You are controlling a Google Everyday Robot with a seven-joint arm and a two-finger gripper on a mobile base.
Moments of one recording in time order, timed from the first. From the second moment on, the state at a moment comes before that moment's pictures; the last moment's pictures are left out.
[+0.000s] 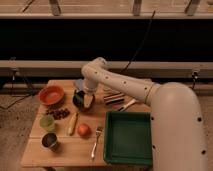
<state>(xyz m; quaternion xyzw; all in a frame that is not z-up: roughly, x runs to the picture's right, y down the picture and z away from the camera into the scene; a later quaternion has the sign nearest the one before) -0.109 0.051 0.869 -0.28 -0.13 0.02 0.95</state>
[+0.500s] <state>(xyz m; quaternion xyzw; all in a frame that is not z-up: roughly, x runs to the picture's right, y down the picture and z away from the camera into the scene) -0.117 0.088 0.819 -0.26 -0.13 -0.01 0.96</state>
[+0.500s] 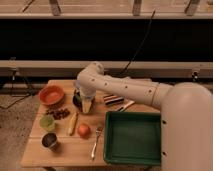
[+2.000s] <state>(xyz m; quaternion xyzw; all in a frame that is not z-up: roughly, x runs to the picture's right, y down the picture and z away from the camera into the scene) -0.121 0.215 0.805 -0.34 -0.18 0.01 0.92</state>
